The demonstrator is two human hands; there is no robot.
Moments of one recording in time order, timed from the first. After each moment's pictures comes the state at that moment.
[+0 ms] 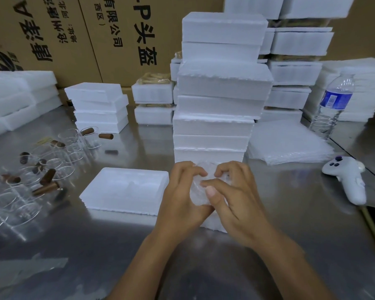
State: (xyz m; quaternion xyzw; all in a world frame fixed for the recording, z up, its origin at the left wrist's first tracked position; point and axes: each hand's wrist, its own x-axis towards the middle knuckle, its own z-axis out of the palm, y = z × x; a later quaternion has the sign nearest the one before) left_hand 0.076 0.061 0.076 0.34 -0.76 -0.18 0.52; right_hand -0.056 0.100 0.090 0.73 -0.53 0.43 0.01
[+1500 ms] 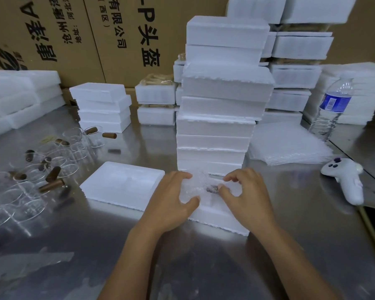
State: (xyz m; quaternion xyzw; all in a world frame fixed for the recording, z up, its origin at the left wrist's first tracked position) left_hand 0.111 0.033 0.059 0.45 -0.80 -0.23 0.32; right_hand -0.074 0.085 0.075 0.61 -0.67 0.42 -0.05
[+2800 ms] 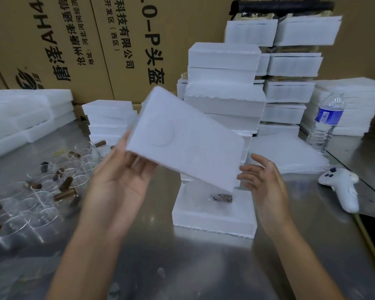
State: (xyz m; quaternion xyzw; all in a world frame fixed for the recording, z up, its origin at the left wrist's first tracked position) left_hand 0.153 0.092 0.178 0.13 -0.40 -0.63 0.65; right_hand -0.091 0.092 0.102 0.44 -0.39 0.74 -0.34
